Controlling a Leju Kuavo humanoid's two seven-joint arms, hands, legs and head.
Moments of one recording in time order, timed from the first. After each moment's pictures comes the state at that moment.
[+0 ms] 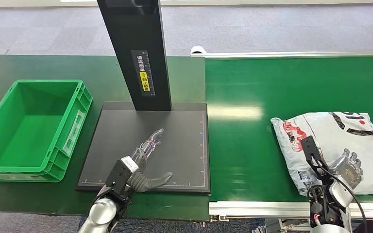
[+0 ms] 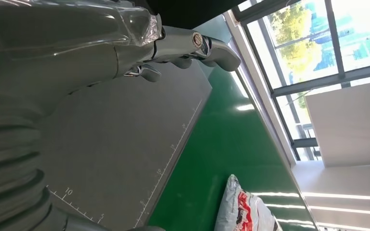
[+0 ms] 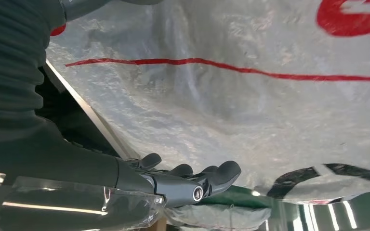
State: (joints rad) left arm -0.13 -0.16 -0.21 -1.36 -0.23 -0.19 -0.38; right arm -0.46 -0.09 -0.50 -0.76 1.30 -0.31 0.22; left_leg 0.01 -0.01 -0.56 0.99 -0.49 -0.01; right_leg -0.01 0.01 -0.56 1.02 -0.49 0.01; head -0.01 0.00
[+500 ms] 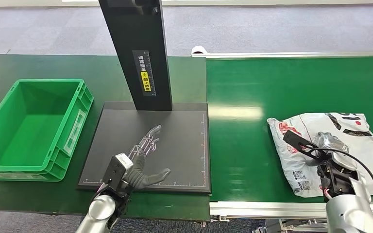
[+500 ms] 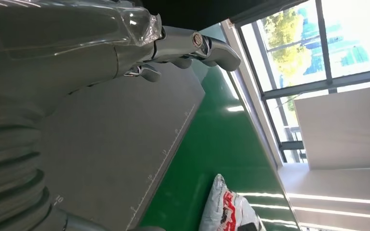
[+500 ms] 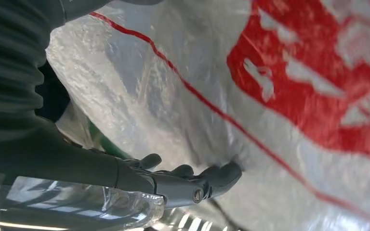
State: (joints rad) left arm -0.16 -0.15 -0.21 -1.31 -0.16 -0.20 -0.42; right arm -0.69 -0.25 -0.30 -0.49 1.53 0.12 0.08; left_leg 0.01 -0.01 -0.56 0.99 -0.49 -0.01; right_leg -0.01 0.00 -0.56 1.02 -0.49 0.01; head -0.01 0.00
